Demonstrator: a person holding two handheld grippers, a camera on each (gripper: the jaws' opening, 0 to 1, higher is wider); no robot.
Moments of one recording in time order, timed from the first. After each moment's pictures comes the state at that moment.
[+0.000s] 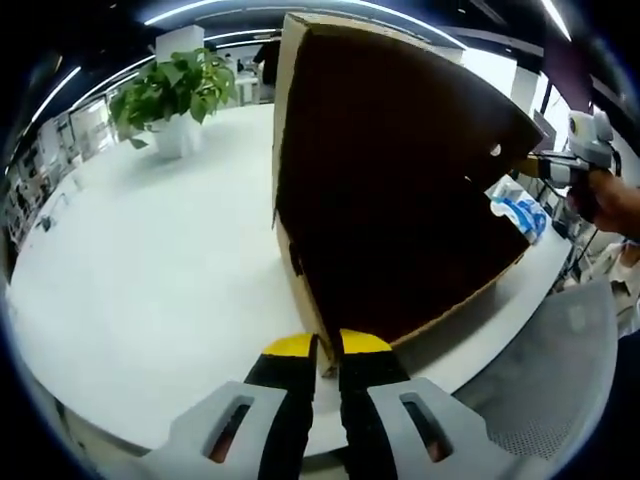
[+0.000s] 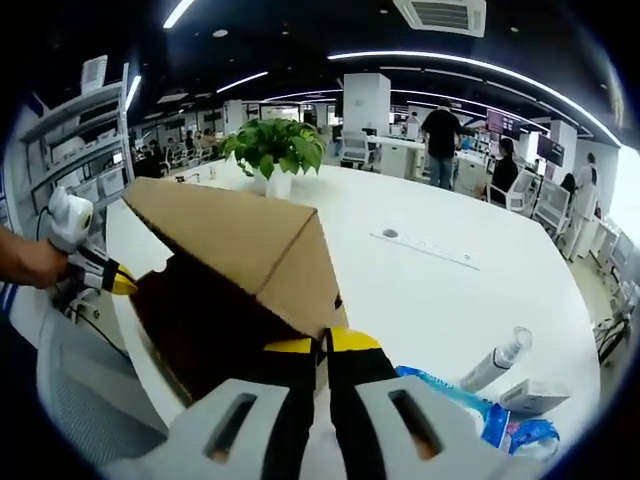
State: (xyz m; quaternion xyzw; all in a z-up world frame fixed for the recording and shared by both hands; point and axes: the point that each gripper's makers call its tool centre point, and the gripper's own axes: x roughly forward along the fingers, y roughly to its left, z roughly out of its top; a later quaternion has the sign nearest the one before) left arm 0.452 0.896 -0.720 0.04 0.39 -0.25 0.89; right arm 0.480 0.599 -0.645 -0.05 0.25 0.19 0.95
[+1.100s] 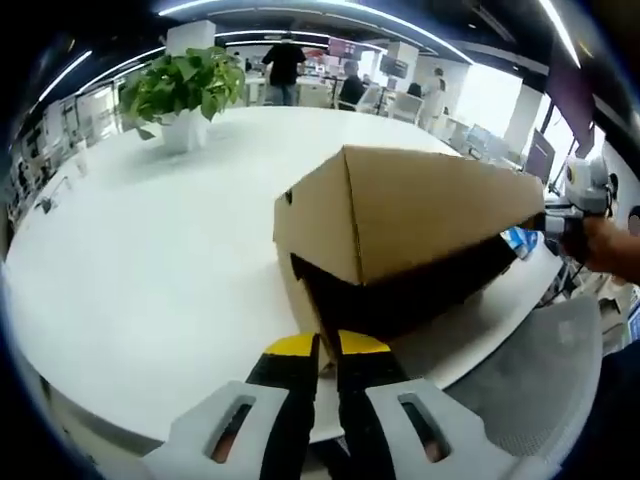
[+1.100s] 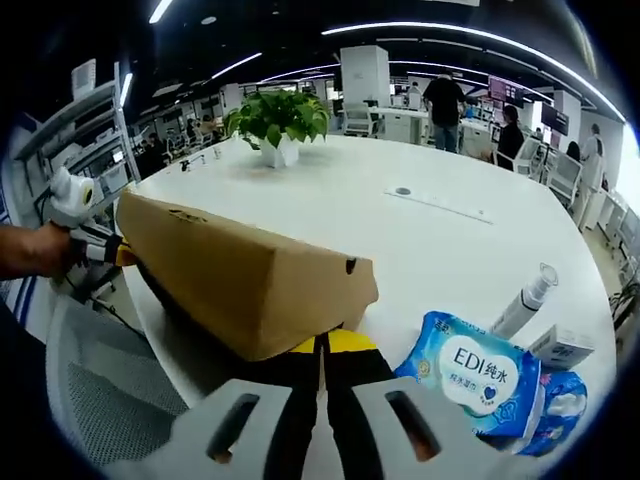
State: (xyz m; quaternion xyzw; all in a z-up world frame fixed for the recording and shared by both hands) left arm 0.440 0.902 -0.705 0.01 0.39 -0.25 0.89; right arm 0.444 0.613 -0.684 -0.02 0.31 0.20 0.93
